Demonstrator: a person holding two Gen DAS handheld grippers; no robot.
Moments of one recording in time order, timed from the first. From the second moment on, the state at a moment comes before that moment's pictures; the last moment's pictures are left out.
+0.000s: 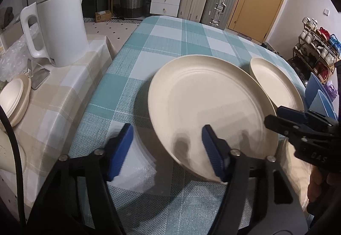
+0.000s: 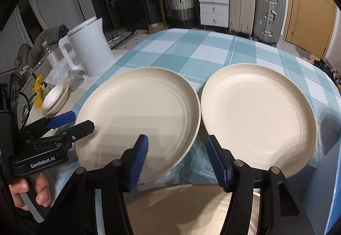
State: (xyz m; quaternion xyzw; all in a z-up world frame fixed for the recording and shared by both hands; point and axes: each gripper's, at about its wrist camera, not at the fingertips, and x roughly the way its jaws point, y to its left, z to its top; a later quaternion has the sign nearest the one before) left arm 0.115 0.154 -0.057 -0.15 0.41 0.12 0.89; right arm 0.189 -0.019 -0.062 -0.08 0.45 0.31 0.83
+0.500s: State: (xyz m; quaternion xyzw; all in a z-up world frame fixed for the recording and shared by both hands) left arm 0.117 0.154 -0.065 -0.16 0.41 0.11 0.89; right arm 0.194 -0.016 -0.075 -0.10 0.45 0.28 0.84
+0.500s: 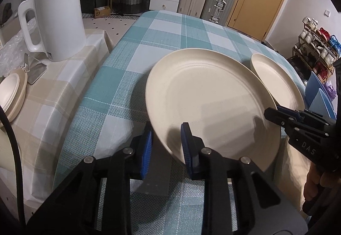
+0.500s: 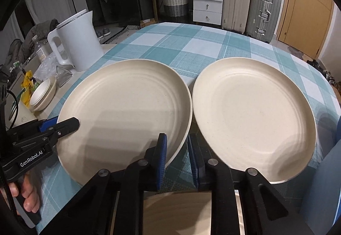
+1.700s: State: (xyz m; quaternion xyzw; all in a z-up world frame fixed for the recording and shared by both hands) left arm 0.088 0.094 -0.001 -0.09 0.38 0.08 0.92; right arm 0.149 -0.065 -0.012 -0.09 0.39 0.24 0.89
